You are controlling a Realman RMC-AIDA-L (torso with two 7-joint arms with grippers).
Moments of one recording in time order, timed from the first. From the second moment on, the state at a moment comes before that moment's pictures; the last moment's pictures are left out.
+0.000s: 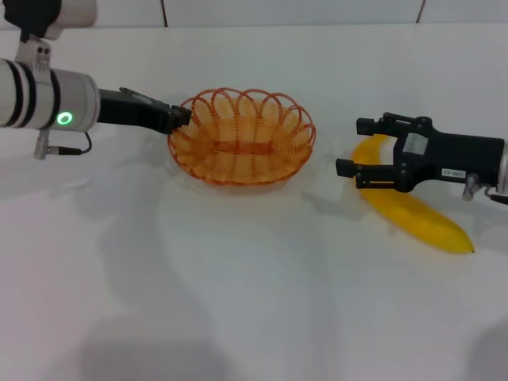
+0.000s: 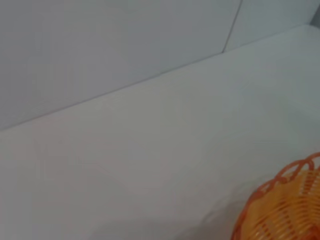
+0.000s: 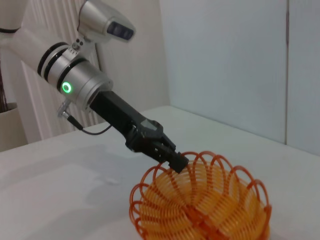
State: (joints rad) left arm -0.89 -2.04 0.90 0.47 2.22 0.98 -1.86; right arm 0.49 1.99 -0.73 -0.47 -1.87 -1.43 1.15
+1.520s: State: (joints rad) left arm -0.92 -2.04 0.90 0.39 2.18 0.95 -1.84; right arm 0.50 2.01 -0.73 -0.47 -1.85 -1.40 1.15
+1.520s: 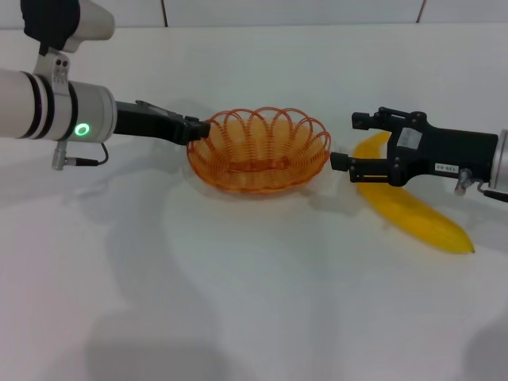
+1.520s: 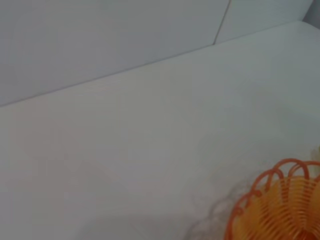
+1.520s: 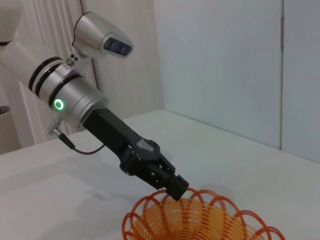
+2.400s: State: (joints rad) left arm -0.36 -2.04 0.90 0.86 1.70 1.50 -1.28; right arm 0.42 1.97 -0.73 -0.47 -1.78 -1.43 1.14
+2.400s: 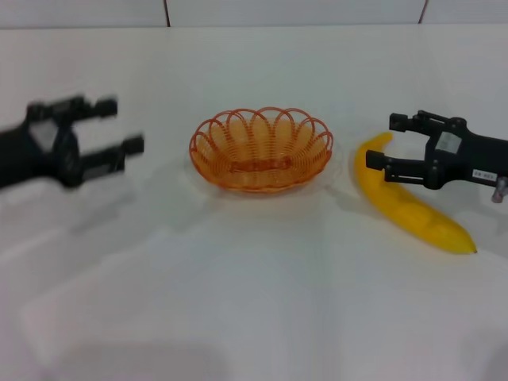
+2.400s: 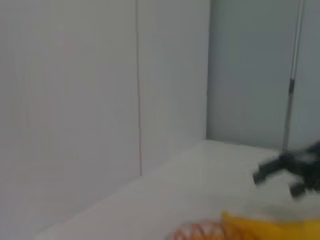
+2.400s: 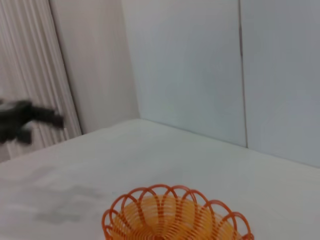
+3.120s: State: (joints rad) left arm -0.35 -2.04 0.89 0.51 1.67 1.42 -0.90; right arm 0.41 1.96 -0.74 -0.55 -1.99 -1.38 1.31
